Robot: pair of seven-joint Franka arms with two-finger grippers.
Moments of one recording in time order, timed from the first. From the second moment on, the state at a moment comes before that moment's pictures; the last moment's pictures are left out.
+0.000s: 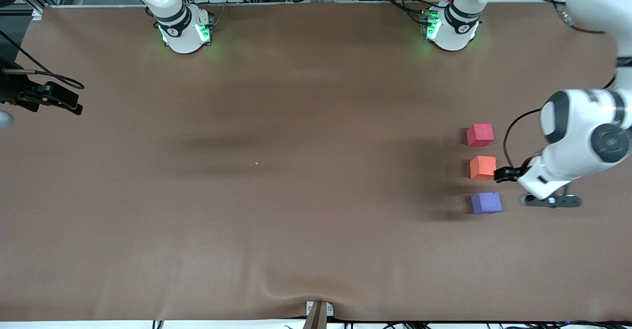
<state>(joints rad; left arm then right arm) 0.12 0.36 -0.13 -1.74 0.15 2.07 -0.03 0.01 0.04 -0.02 -1.51 -0.01 1.50 0.06</state>
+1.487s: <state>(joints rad) 0.12 0.12 -0.23 -1.47 0.07 1.65 -0.08 0.00 0.05 -0.03 -1.51 -0.01 1.50 0.06</state>
